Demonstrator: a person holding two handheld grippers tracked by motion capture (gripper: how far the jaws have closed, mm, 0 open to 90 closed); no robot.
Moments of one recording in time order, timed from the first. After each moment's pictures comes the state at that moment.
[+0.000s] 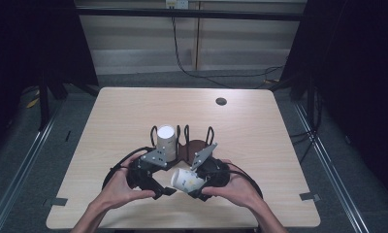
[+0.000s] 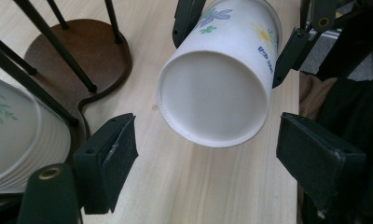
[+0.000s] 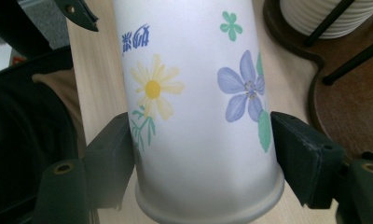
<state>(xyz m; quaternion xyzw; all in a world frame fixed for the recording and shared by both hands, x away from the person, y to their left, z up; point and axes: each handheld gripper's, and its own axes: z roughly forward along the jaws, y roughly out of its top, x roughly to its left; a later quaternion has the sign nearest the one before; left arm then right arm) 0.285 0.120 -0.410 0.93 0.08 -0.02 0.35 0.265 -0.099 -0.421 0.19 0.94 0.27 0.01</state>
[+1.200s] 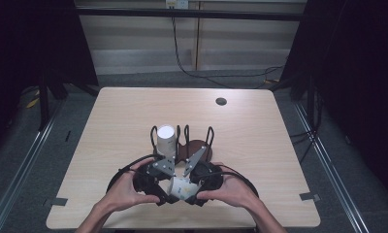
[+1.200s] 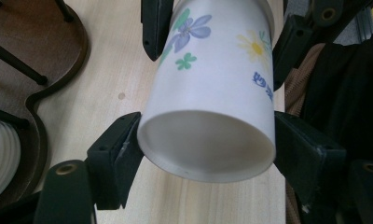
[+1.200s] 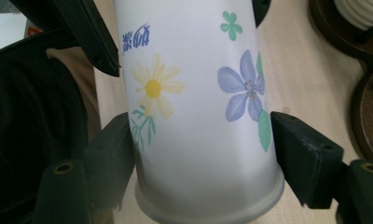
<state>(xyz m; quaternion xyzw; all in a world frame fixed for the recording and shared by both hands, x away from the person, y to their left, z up) 0.279 0.105 -0.423 0.95 0.04 -0.05 0.31 0.263 -0.081 -0.426 0.16 0.96 0.24 -0.02</state>
